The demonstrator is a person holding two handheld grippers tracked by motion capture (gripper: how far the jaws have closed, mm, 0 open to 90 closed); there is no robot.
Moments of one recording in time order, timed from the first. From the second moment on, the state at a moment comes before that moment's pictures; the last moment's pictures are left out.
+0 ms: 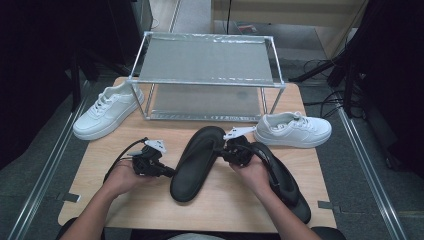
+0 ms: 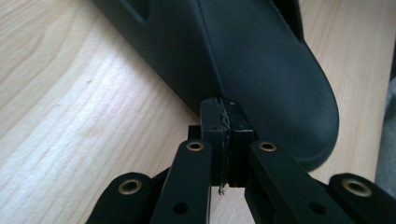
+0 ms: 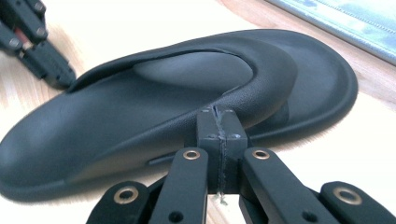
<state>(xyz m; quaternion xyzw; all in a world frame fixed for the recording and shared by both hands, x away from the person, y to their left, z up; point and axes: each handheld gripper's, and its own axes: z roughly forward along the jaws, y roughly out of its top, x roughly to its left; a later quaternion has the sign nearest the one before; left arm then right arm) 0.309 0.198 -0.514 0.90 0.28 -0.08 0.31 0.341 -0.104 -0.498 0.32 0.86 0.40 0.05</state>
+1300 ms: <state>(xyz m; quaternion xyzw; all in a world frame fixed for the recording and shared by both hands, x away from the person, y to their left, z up) 0.348 0.182 -0.511 0.90 0.29 -0.03 0.32 0.321 -0.105 -0.505 0.33 0.86 0.39 0.03</state>
